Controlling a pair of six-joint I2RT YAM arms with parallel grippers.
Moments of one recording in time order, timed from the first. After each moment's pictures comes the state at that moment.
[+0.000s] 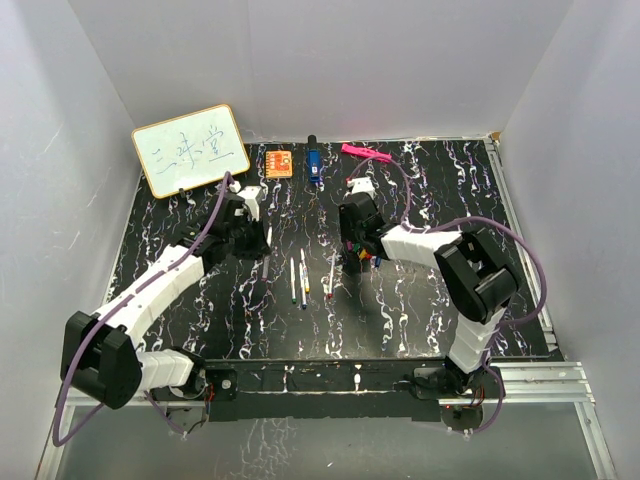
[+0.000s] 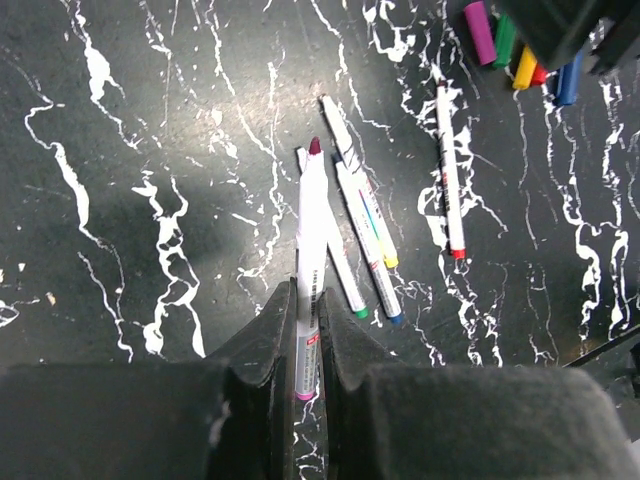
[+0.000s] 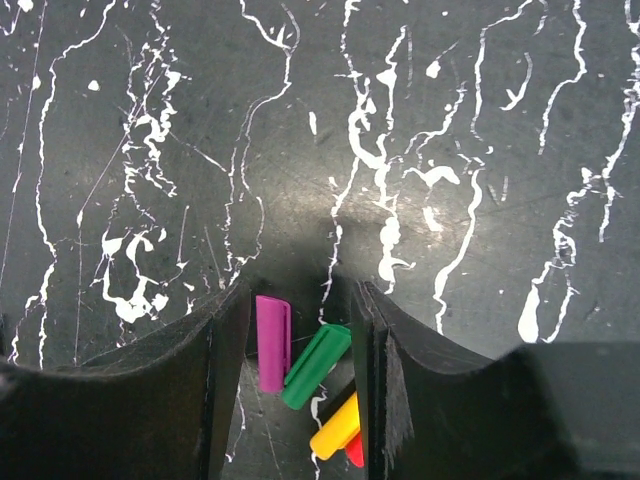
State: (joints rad) left arm -0.43 1.26 0.94 -0.52 0.15 -0.29; right arm 0.58 1.80 1.04 0.05 0.32 0.30
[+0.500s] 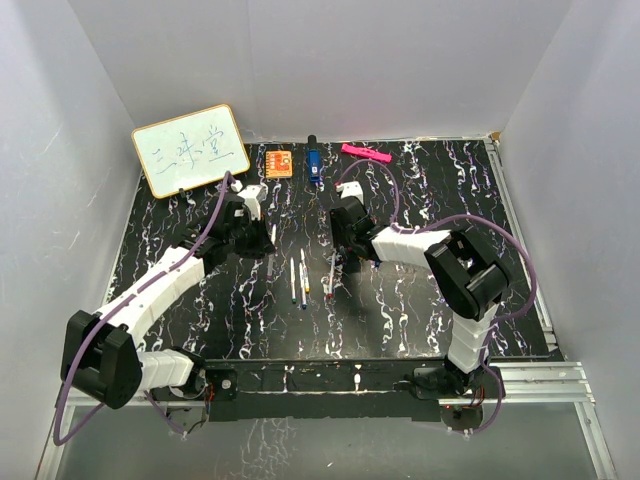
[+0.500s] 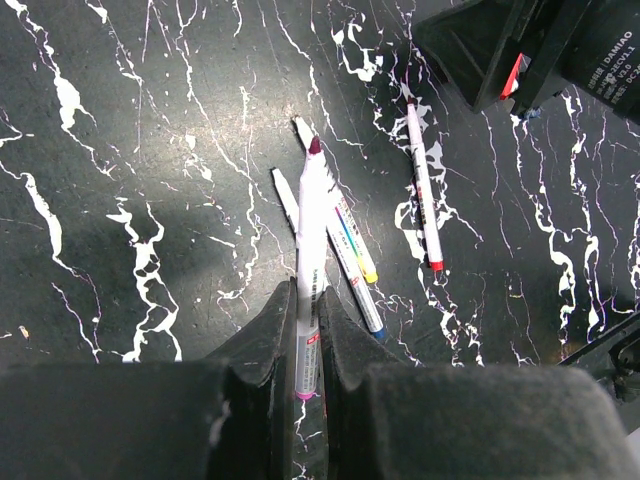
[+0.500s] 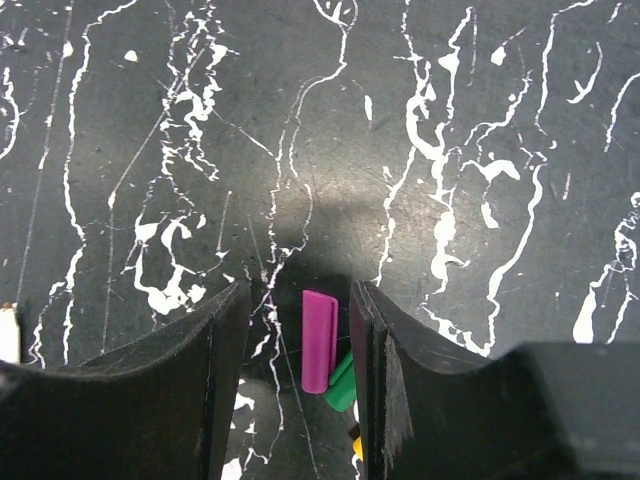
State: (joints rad) left arm -0.43 1.26 0.90 -0.42 0.20 -0.31; right arm 0.64 1.86 1.08 0.03 0.33 0.30
